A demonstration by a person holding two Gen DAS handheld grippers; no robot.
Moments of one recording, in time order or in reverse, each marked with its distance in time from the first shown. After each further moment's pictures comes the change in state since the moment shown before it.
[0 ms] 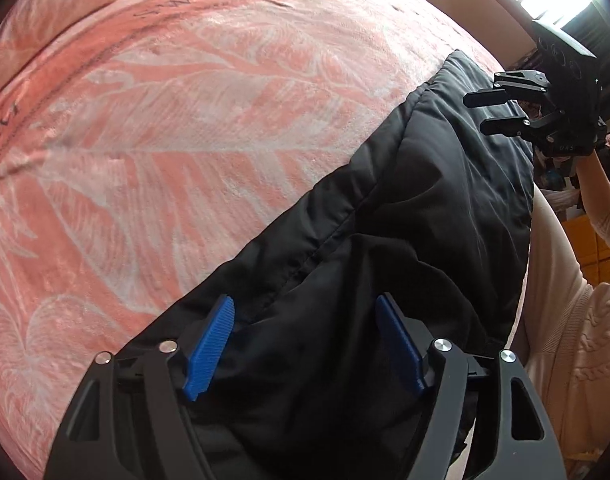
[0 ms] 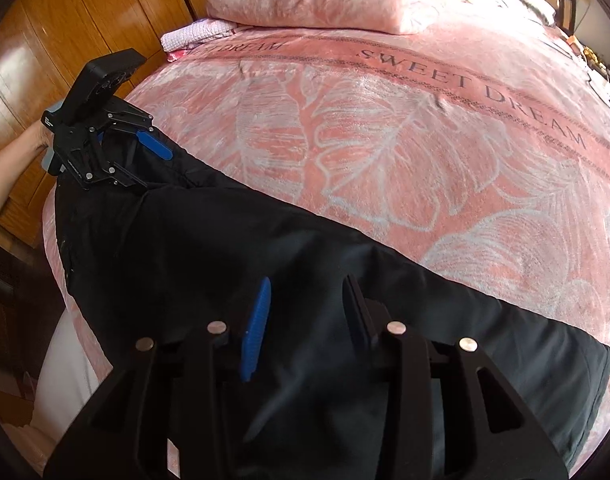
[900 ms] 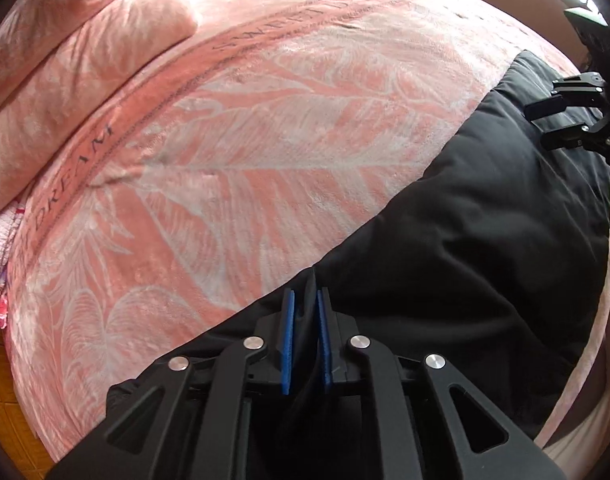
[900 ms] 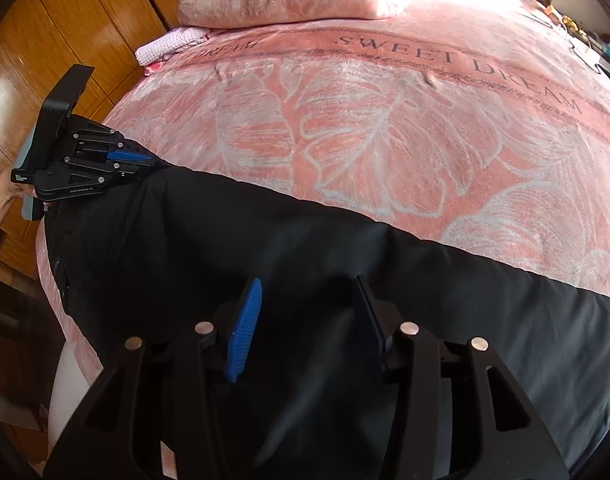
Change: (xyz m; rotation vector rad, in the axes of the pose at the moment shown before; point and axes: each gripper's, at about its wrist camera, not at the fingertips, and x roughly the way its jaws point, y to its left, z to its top) left arm -0.011 -0.024 -0.008 -0.067 -0.121 0.460; right arm 0.014 -0.006 -0.003 0.136 -0.004 -0.009
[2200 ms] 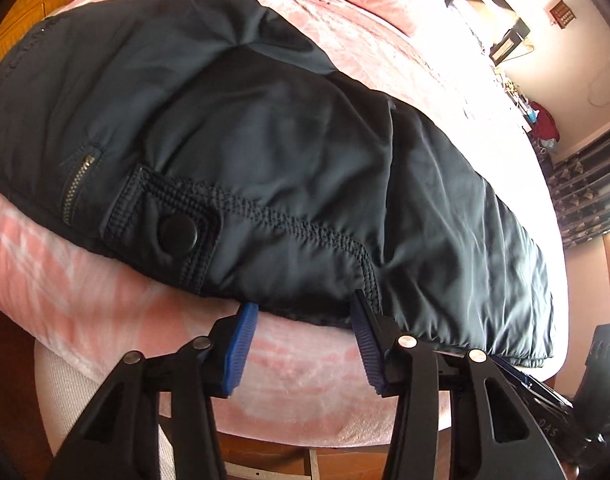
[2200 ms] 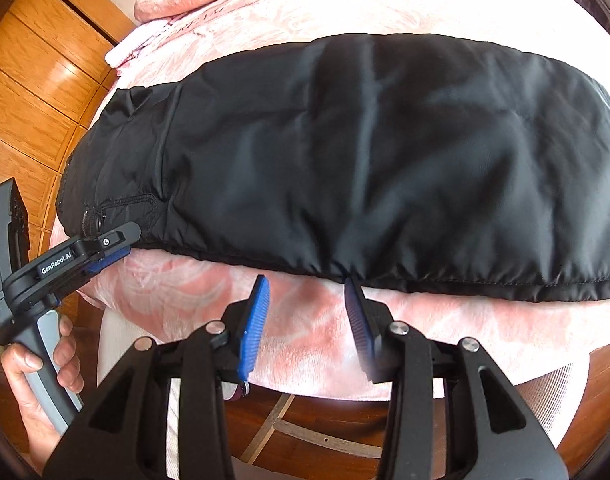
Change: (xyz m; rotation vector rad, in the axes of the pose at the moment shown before) left arm -0.050 -0.119 -0.152 -1.119 -0.113 -0.093; right arm -0.033 0.064 -0.124 0.271 0.110 -0.024
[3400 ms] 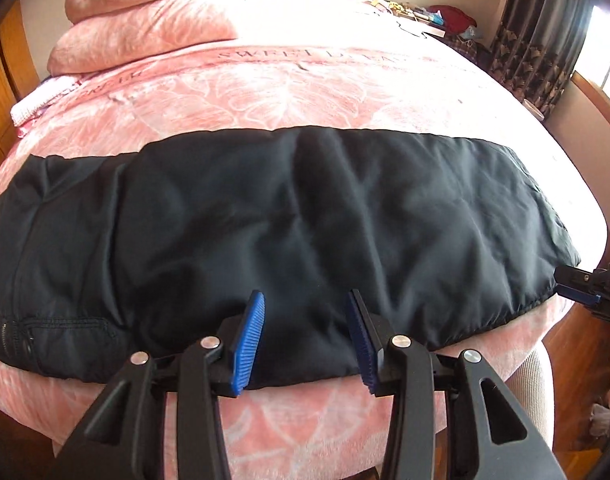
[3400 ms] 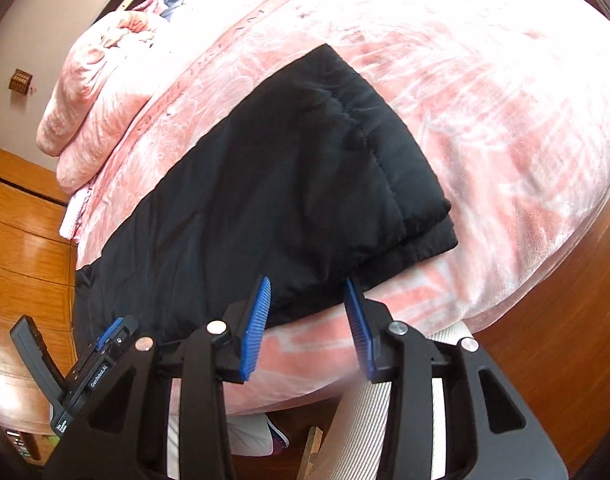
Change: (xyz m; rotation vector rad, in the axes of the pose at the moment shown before) left arm 0.032 -0.197 -0.035 0.544 -0.083 0.087; right arm -0.095 -0.229 -0.029 0.541 -0.203 0.014
